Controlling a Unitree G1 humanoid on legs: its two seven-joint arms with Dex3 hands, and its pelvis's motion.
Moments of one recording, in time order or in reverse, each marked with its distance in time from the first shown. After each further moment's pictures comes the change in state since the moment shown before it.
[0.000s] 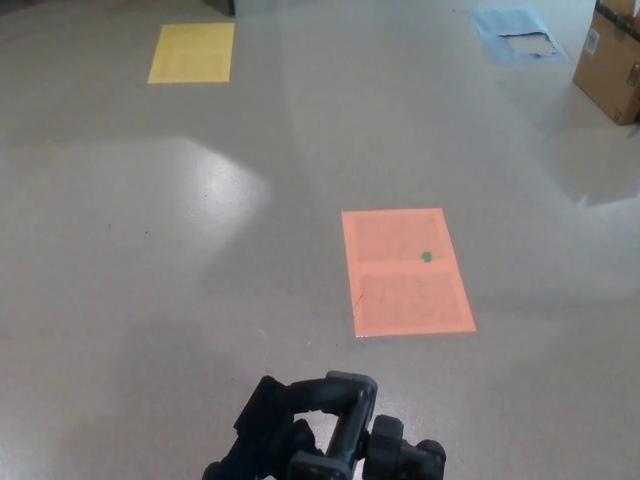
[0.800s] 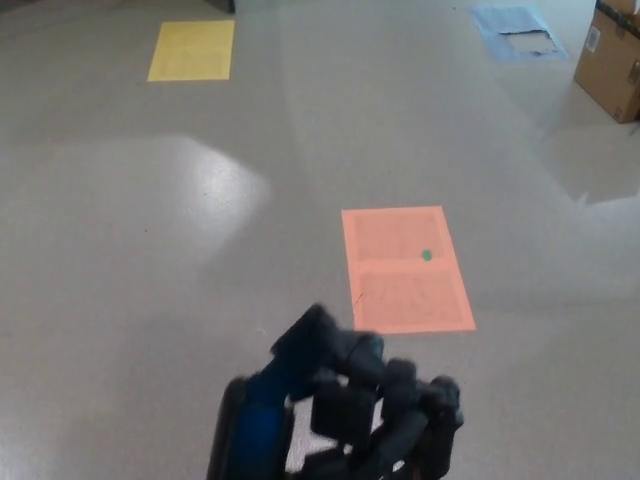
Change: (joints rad) left_arm -0.197 0.032 -0.019 -0.240 0.092 0.257 -0.090; right_arm -0.028 0.003 -0.024 0.014 0.028 -0.035 -0.073
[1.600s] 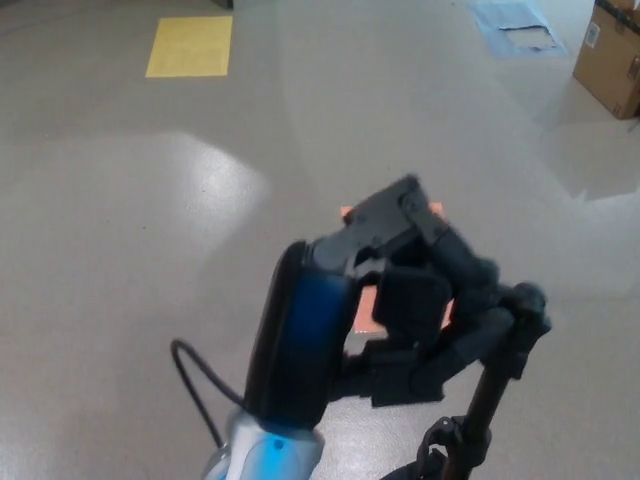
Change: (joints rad) left_arm -0.311 -0.022 -0.090 -0.191 -0.008 0.362 -0.067; right_arm 0.001 -0.007 -0.010 -0.002 0.067 -0.033 -0.061
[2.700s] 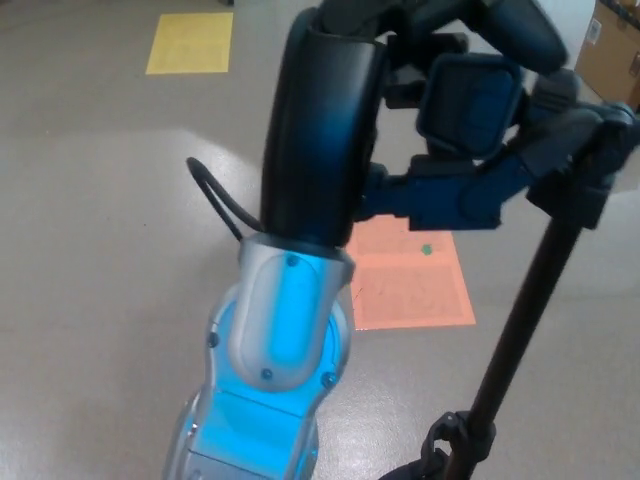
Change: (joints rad) left_arm -0.447 -0.145 0.168 -0.034 -0.126 0.310 -0.052; right_arm -0.006 0.000 0.021 0.021 0.026 -0.036 -0.037
